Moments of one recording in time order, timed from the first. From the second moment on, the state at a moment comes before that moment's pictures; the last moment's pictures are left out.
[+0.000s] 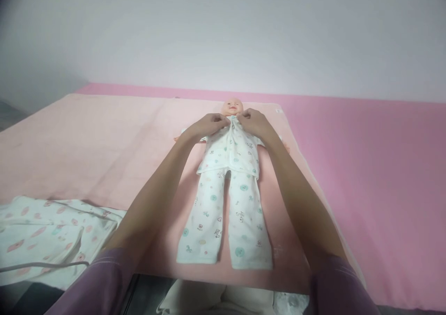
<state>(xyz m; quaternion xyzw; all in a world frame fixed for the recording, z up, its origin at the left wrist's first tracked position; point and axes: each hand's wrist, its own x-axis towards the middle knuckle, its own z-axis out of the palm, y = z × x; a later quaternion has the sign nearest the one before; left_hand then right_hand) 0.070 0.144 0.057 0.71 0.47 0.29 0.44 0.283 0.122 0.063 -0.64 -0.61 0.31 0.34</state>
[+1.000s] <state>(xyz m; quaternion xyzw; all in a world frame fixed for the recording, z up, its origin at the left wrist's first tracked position) 0.096 0.180 0.023 0.71 0.48 0.40 0.33 0.279 0.153 0.029 -0.62 -0.57 0.35 0.41</state>
